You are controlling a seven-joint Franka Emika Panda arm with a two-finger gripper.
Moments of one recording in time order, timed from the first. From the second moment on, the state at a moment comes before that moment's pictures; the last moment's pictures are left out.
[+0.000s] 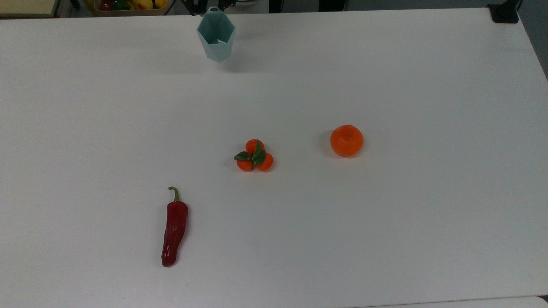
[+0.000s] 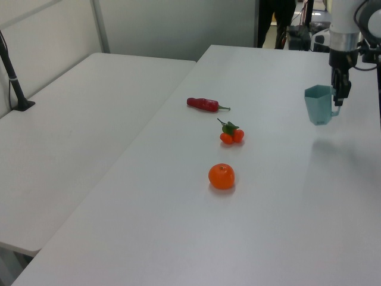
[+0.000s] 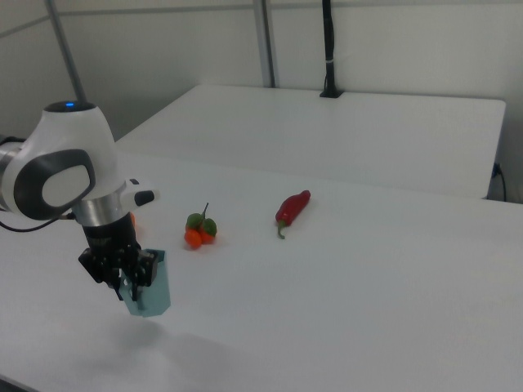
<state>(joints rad) 0.05 -0.38 -0.07 -2.45 -0.05 2.03 -0.36</state>
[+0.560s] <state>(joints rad) 0.05 -0.34 -0.08 -2.55 -0.05 2.23 -0.38</state>
